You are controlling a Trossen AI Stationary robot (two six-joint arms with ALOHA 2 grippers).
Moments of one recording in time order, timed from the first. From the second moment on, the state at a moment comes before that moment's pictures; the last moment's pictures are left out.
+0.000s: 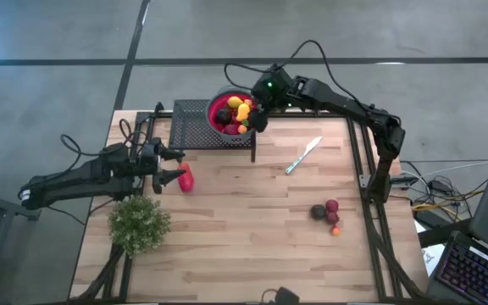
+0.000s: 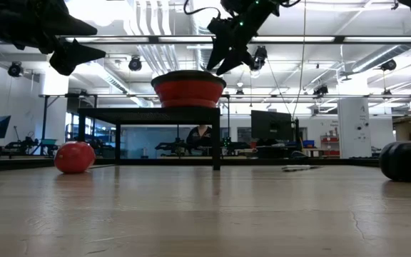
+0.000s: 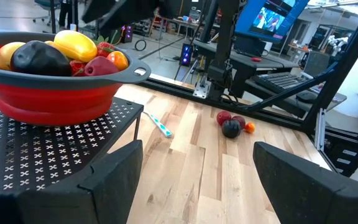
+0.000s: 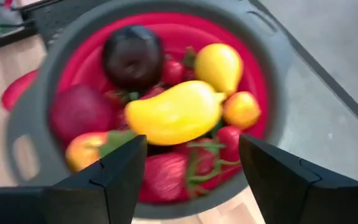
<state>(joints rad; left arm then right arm) 0.22 0.33 0.34 -0.17 0.06 -0.21 -0.46 1.85 1.86 -0.79 0.00 0.04</state>
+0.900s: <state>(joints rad) 0.22 0.33 0.34 -0.17 0.06 -0.21 -0.12 1.74 1.84 -1.05 0.04 0.13</state>
